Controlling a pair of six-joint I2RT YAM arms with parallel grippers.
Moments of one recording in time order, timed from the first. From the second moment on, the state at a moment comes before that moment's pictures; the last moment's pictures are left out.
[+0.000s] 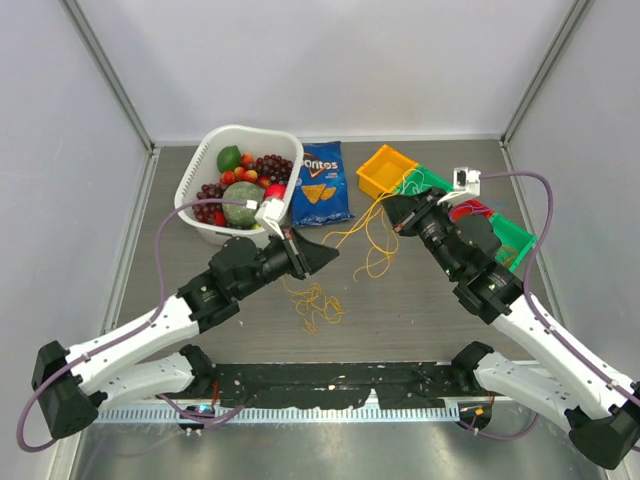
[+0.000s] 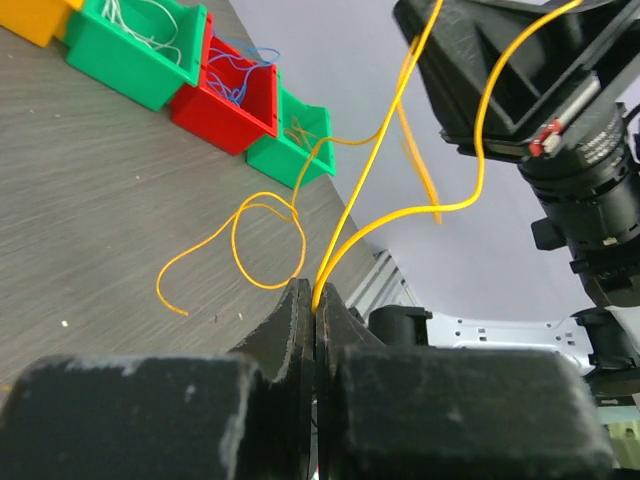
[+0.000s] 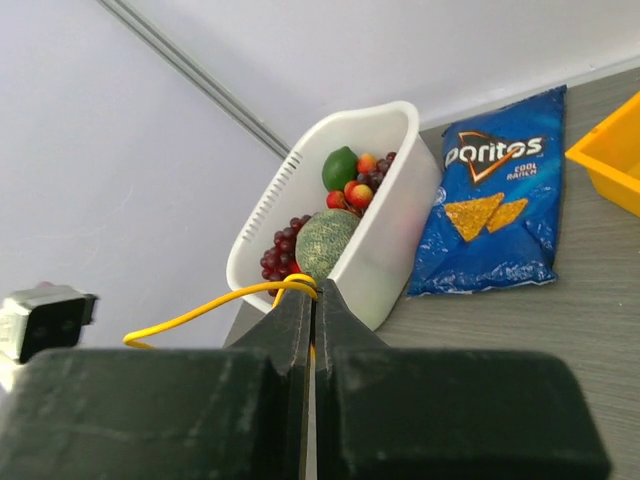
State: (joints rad) left arm -0.91 0.91 0.73 0.13 0.02 -0.82; right arm 0.64 0.84 0.83 0.05 0.19 0.71
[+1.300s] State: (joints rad) left arm -0.89 0.91 0.95 -0.31 0.05 -0.54; right arm 0.61 0.76 0.86 -0.08 0.25 0.49
